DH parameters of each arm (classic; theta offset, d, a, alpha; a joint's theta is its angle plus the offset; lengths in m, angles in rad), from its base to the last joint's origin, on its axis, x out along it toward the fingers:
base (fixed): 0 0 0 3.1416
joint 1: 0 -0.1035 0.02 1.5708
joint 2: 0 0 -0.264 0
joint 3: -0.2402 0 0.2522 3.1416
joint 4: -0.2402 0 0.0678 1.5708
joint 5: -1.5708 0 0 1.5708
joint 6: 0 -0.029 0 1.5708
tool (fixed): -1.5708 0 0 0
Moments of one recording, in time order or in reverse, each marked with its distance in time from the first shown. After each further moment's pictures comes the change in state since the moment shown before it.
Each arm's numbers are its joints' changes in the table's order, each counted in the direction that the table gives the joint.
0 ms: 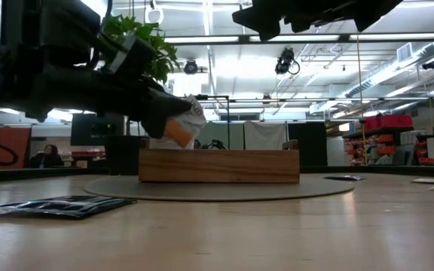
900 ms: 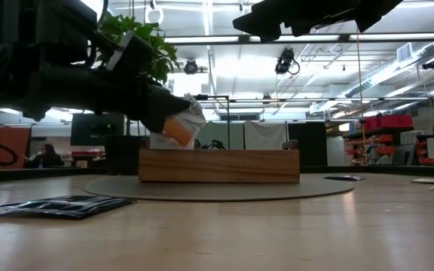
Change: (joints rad) left arm 0.025 0.000 0.000 0.008 -0.031 0.076; right arm -0.002 0.000 0.000 -0.027 0.027 0.021
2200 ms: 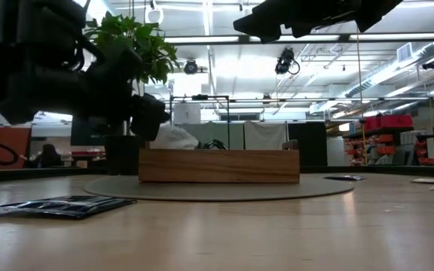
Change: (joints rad) left arm 0.079 0.037 0.000 0.000 -0.412 0.054; right arm 0.000 0.000 0.000 -0.009 0.000 0.012
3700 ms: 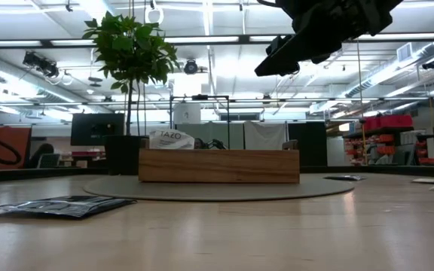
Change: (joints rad) left arm 0.579 -0.438 -0.187 -0.369 0.095 0.009; right arm 0.000 0.000 0.000 -0.260 0.060 -0.161
